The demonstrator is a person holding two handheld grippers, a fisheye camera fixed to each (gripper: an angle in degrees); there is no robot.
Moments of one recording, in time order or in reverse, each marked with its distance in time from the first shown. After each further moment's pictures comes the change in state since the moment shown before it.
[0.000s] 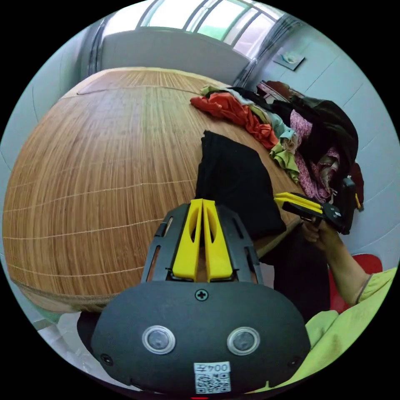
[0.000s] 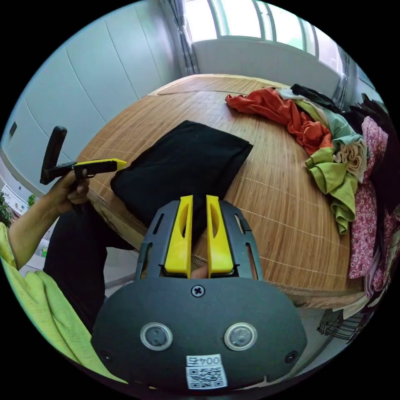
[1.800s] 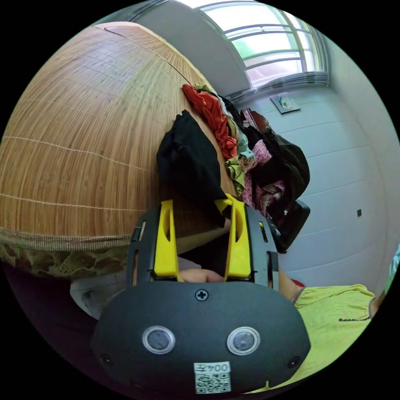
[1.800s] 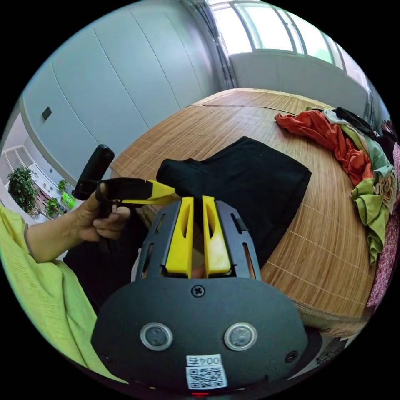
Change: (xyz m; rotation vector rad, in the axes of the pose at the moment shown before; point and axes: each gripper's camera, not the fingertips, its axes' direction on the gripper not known) left arm -0.159 0.047 0.229 -0.012 0.509 -0.375; right arm -0.117 -0.043 0.045 0.034 -0.236 -0.102
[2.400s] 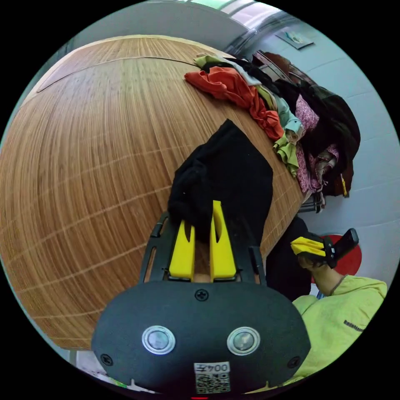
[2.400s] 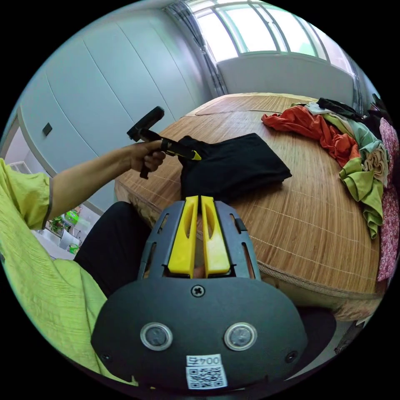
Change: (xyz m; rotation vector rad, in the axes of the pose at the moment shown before) left arm -0.082 -0.231 0.033 -0.409 -0.493 0.338; right arm 0.079 0.067 0.002 0.089 -0.039 0.113
